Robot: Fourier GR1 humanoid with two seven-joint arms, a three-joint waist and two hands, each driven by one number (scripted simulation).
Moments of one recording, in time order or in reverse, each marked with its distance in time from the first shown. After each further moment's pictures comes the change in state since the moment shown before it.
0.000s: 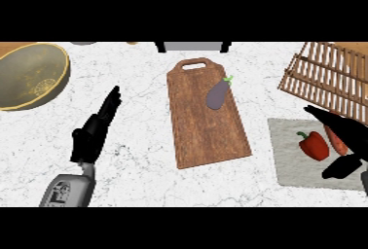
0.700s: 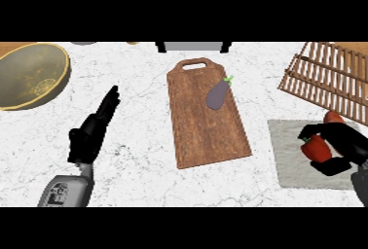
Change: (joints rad) left arm 0.007 -0.011 0.019 -0.031 -0.012 -0.023 0.023; right arm -0.019 0.011 0.043 0.124 0.120 -0.088 -0.113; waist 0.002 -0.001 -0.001
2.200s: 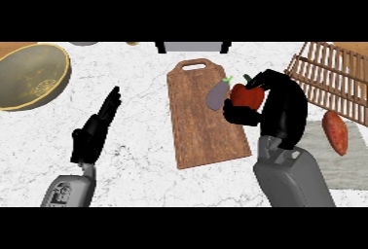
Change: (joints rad) left arm -0.002 -0.015 0.007 0.021 -0.015 0.003 -0.016; right arm -0.255 0.478 0.268 -0.534 0.127 -0.559 1.308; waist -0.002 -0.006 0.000
